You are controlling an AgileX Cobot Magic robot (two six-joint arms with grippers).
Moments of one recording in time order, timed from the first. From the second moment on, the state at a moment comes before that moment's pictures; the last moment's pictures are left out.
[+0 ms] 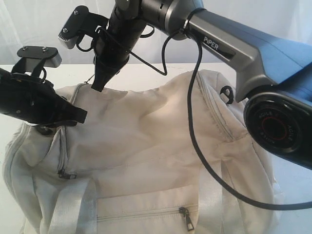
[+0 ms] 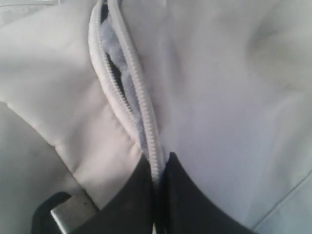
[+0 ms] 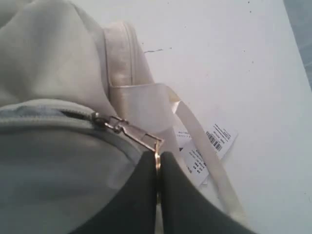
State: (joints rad) left arm -0.26 1.39 -0.89 -0.37 0.51 0.29; right arm 0.53 2.30 -2.33 0.14 1.05 -0.76
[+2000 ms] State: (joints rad) left arm -0.24 1.33 -0.89 -0.26 0.59 0.28; right arm 0.22 2.06 -2.17 -0.03 1.24 -0.42
